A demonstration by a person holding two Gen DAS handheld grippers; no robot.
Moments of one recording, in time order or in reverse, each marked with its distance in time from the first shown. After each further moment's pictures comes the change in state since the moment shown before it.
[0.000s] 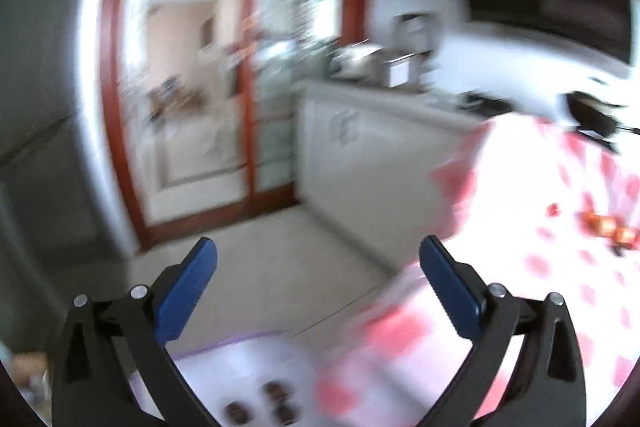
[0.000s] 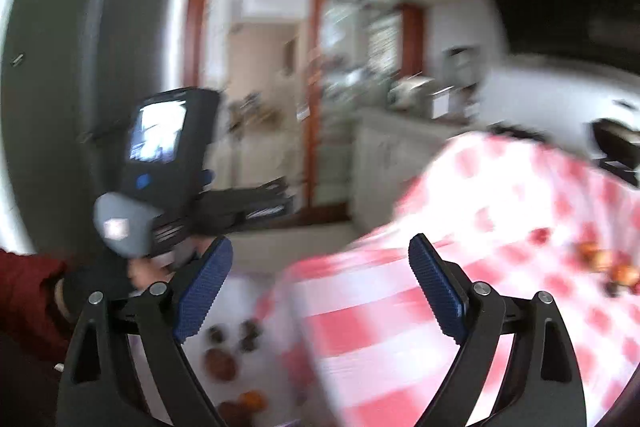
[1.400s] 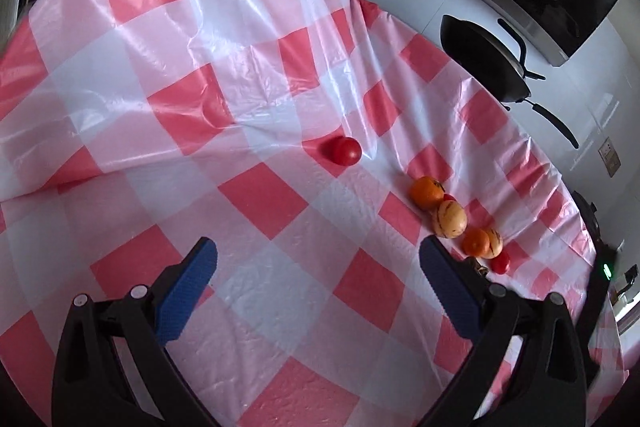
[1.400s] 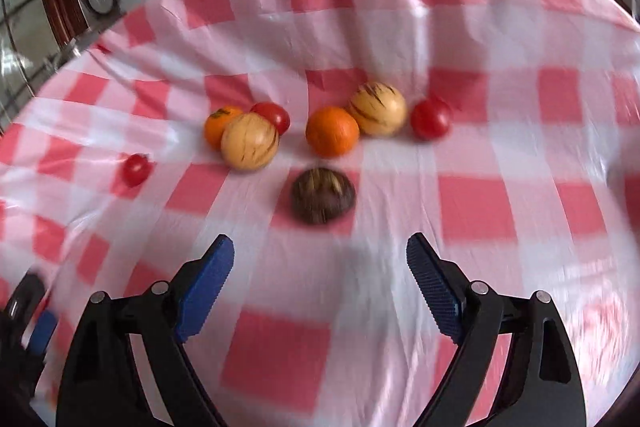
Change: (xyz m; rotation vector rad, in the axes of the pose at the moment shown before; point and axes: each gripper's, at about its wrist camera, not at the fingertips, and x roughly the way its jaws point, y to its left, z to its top) left arm 0.166 -0.303 -0.033 -0.234 0.405 -0.495; right arm 0.076 -0.453 -0.121 0.700 0.432 -0.748
